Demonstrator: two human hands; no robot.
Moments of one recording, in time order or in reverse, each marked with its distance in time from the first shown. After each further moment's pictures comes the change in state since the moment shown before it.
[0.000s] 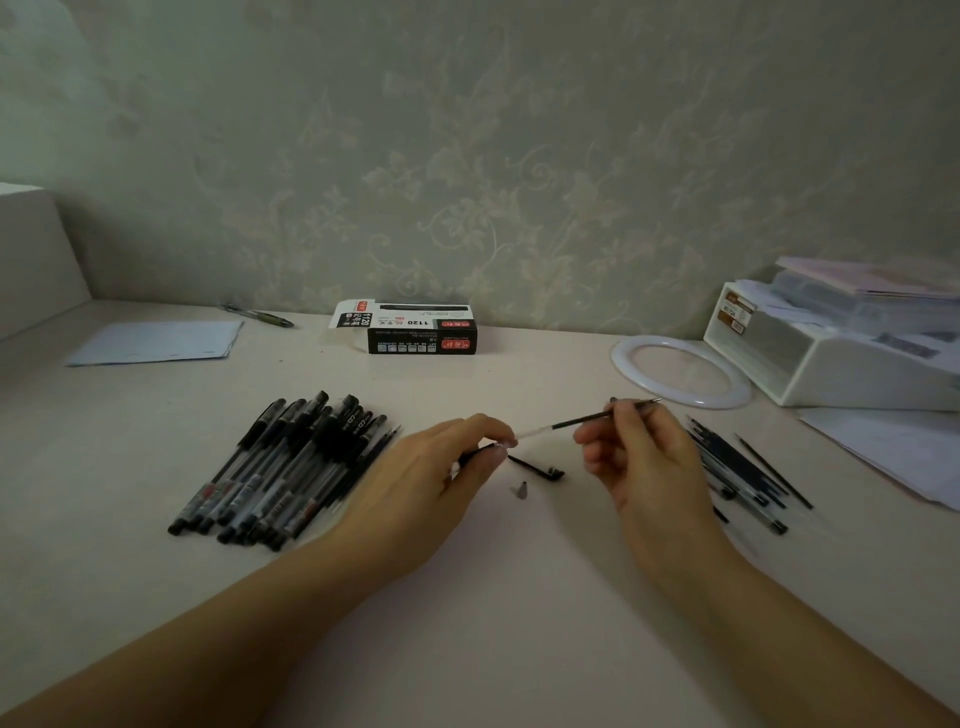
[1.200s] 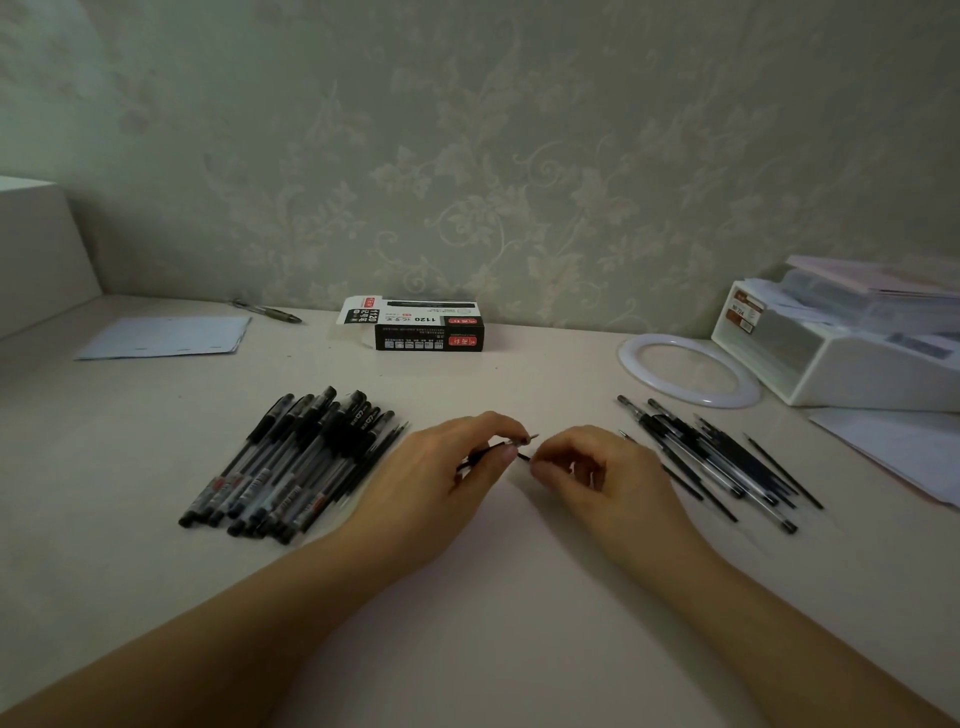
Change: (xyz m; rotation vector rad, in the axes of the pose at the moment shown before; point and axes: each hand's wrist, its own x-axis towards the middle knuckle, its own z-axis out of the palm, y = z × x) left_hand -0.001 0.003 0.000 -0.049 0.014 0.032; right_hand -0.006 0.009 0.001 -0.813 -0.334 -0.348
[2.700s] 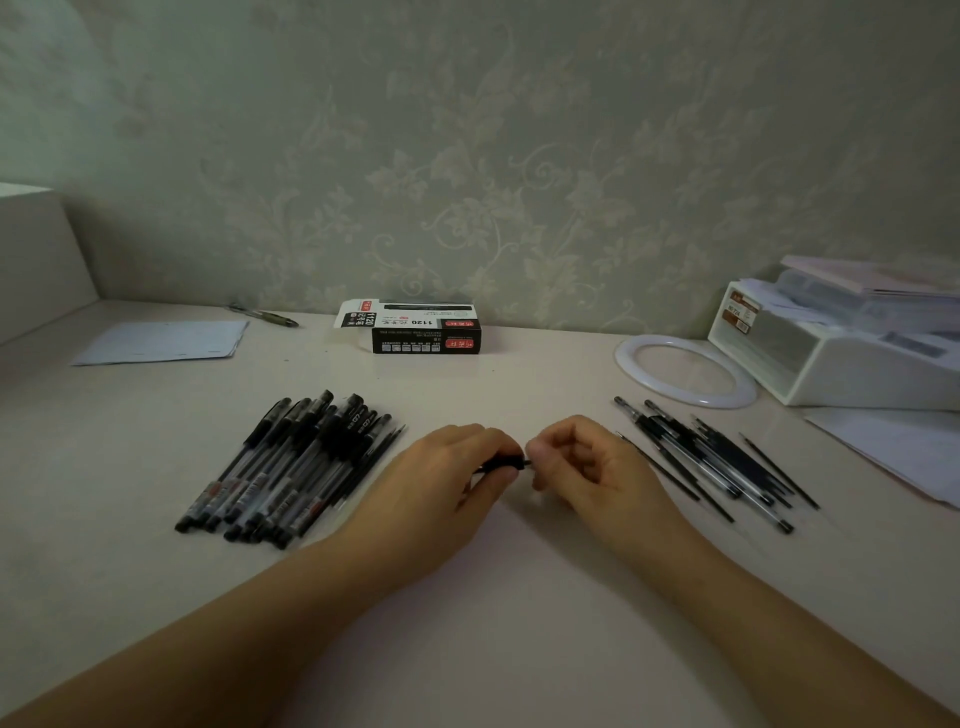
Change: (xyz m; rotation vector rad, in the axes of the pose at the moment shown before) left_hand -0.001 0.000 -0.001 0.093 -0.083 0.084; right_hand 0.004 0.006 0.002 0.269 -0.094 0.056
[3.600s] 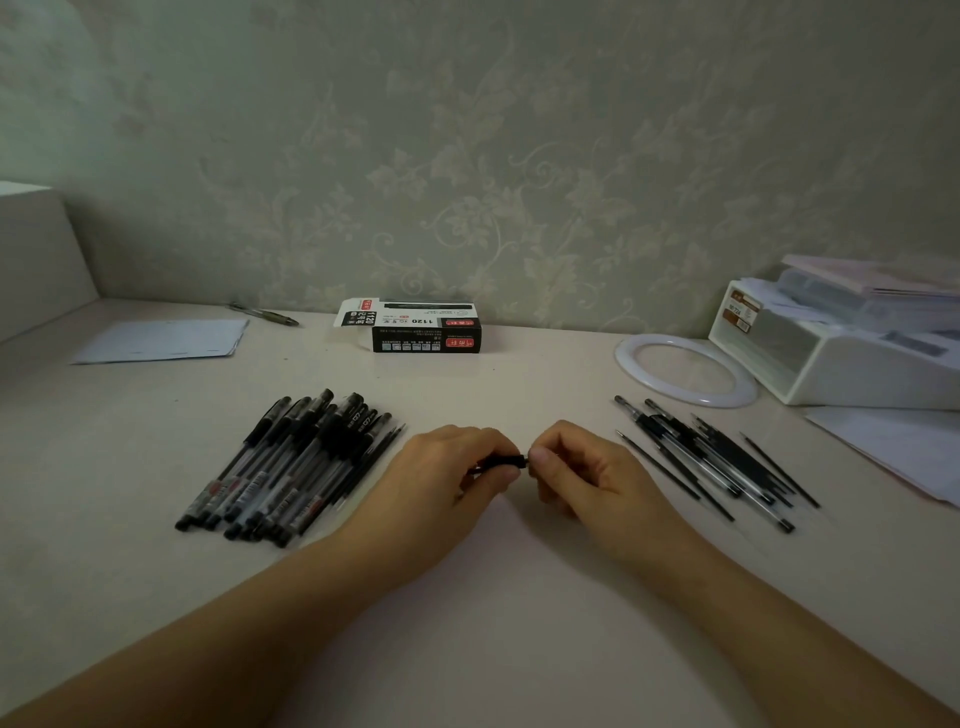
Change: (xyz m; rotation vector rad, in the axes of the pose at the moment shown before) left_hand 0.001 0.000 0.000 -0.046 0.038 -0.018; right_hand -0.001 0.005 0.000 -0.009 -0.102 -0.052
